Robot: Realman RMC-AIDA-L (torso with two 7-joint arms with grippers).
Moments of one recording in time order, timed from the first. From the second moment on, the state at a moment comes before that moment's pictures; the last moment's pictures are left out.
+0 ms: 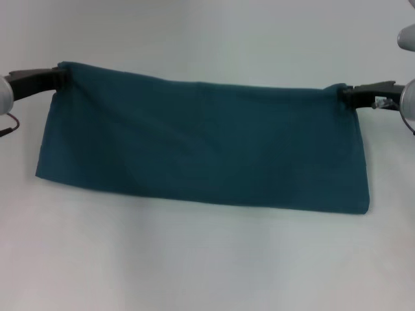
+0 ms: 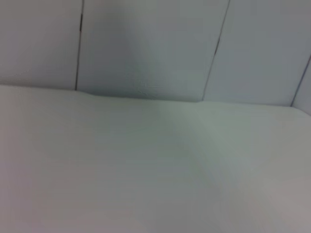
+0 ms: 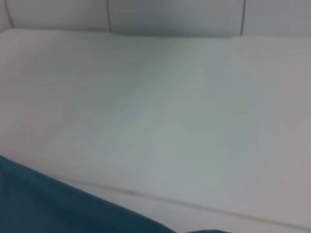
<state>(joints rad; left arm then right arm) -0.82 -2.09 0.56 0.69 2.21 0.73 -1.92 0.79 2.03 -0.57 -0.58 -2.30 -0.72 1.82</state>
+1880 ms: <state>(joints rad) -0.73 -2.09 0.59 0.68 2.06 0.67 -1.91 0.74 2.02 -0.62 -0.62 -2.24 -0.76 1.87</state>
